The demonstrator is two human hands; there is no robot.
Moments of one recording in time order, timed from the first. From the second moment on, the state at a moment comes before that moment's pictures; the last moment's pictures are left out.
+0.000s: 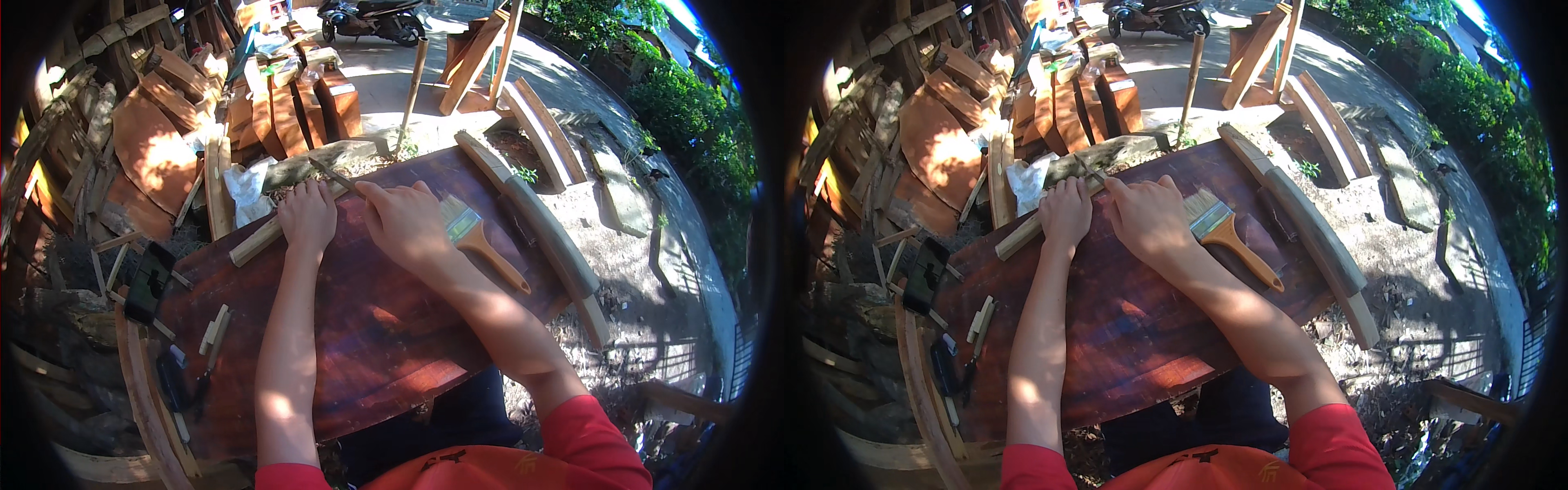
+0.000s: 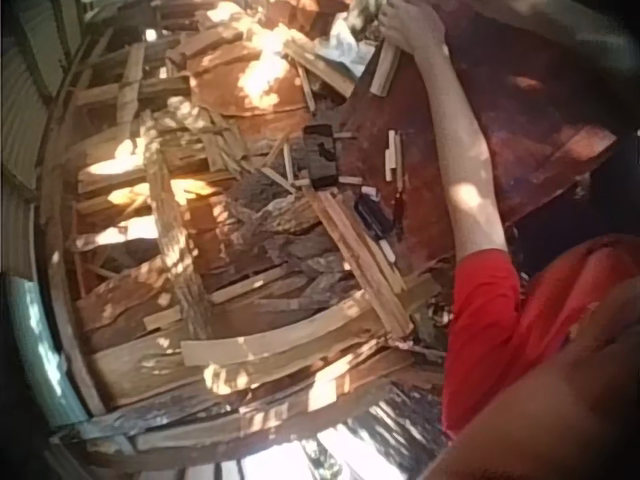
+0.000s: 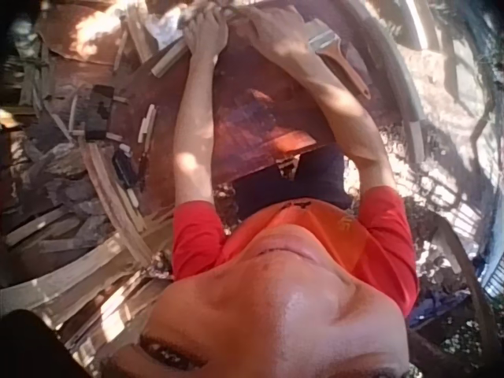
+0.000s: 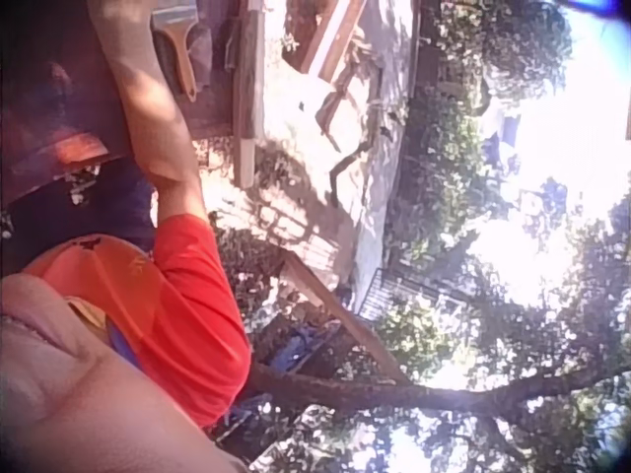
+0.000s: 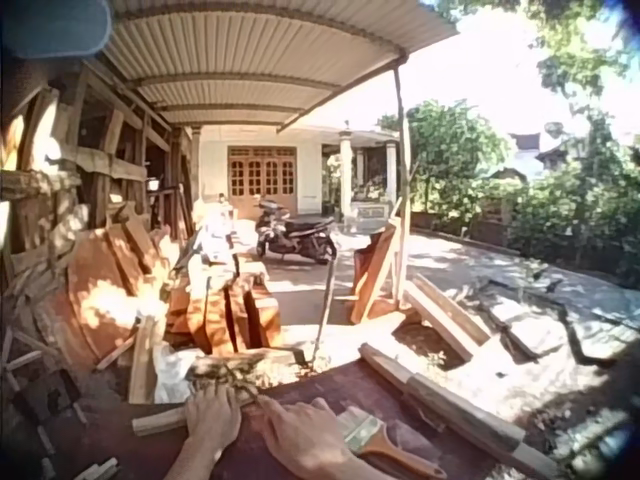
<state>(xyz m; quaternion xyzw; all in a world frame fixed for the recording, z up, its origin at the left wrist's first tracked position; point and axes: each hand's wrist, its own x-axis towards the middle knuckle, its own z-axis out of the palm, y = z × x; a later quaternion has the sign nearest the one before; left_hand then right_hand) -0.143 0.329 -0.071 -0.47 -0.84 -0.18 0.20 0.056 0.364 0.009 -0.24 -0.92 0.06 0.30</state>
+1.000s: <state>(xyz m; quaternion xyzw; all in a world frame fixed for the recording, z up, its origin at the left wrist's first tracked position) -0.139 0.328 -0.068 -0.46 -0.85 -0.18 0.20 0.057 0.359 0.016 -0.21 -0.93 0.05 0.29</state>
